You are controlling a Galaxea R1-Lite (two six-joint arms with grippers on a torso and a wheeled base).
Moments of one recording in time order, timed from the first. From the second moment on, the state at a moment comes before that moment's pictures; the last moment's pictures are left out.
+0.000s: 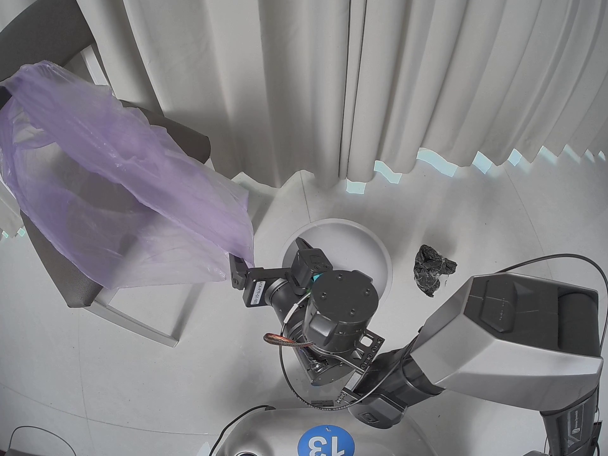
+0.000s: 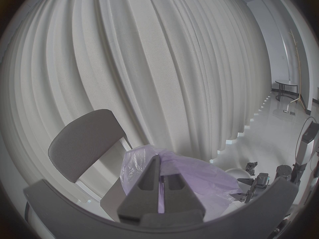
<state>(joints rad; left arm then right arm) -0.39 0.98 -1.12 -0.04 0.30 0.40 0.96 2.36 -1.16 -1.40 -0.53 0.22</state>
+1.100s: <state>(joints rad) -0.38 0.92 -0.89 0.00 0.30 0.37 1.00 1.98 -0.61 -1.49 -0.53 0.13</state>
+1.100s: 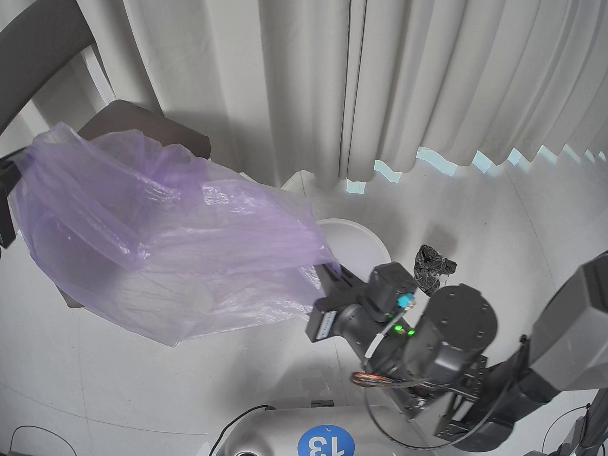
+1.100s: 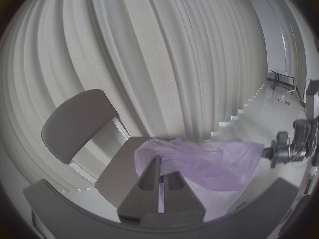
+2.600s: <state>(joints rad) -0.94 1.54 -0.51 -0.91 0.08 -0.15 0.94 1.45 -0.48 -0.91 -0.16 0.31</state>
